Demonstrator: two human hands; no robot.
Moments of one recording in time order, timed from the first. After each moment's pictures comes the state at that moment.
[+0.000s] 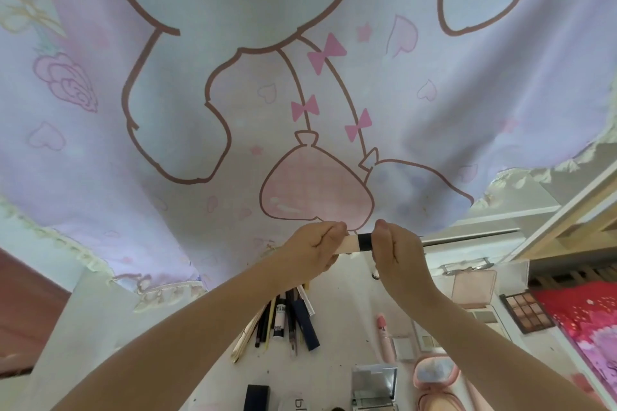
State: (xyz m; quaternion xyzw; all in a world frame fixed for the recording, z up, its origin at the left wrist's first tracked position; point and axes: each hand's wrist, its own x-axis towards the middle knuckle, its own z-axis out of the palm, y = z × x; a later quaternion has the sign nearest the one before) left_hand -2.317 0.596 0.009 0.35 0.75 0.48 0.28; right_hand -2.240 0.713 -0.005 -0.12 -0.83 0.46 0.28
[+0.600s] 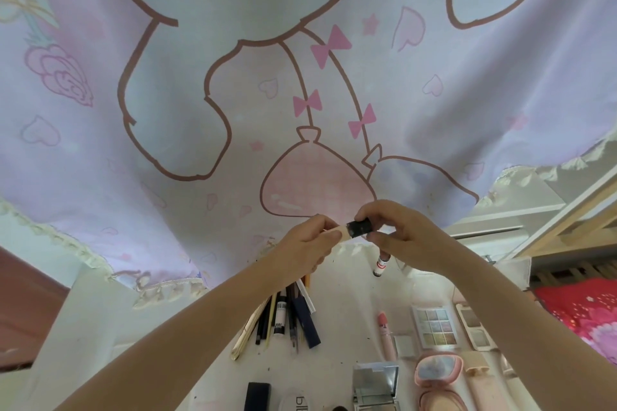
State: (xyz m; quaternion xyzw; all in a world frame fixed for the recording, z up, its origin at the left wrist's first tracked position) left_hand -2.324 0.591 0.003 0.27 0.74 0.50 0.35; right_hand -2.248 0.754 0.024 0.01 -0.89 0.45 -0.01
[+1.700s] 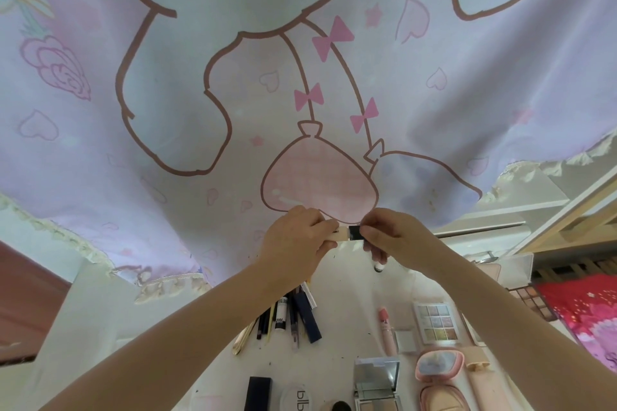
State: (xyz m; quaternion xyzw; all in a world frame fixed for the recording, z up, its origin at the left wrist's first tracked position) left_hand -2.335 0.587 -0.025 0.51 0.83 0.18 -0.16; right_hand -2.253 0.747 0.004 -0.09 -0.88 0.47 -0.03
